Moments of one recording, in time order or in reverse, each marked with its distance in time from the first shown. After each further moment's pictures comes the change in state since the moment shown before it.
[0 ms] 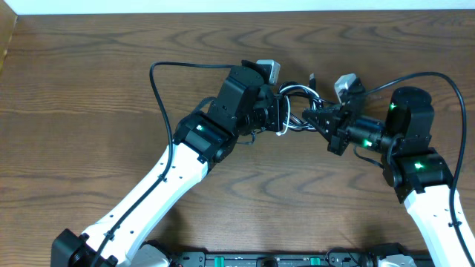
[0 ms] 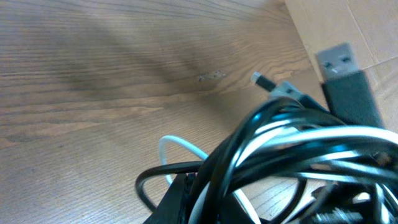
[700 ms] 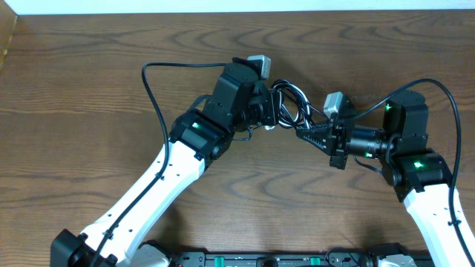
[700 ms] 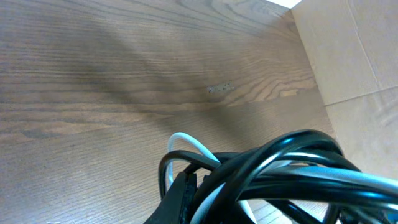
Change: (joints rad) left arm 0.038 0.000 0.000 0.007 -0.031 -0.065; right arm -0.003 0.006 0.000 -0.145 -0.175 -0.356
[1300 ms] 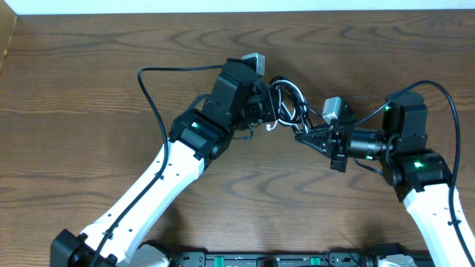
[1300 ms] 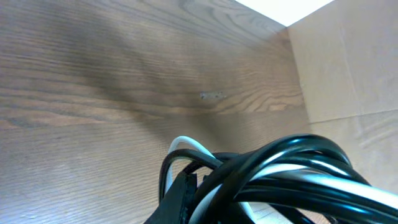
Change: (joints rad) left arm 0.005 0.000 0.000 0.023 -0.006 -0.129; right arm 0.000 0.001 0.000 -0.036 -0.044 -0.083
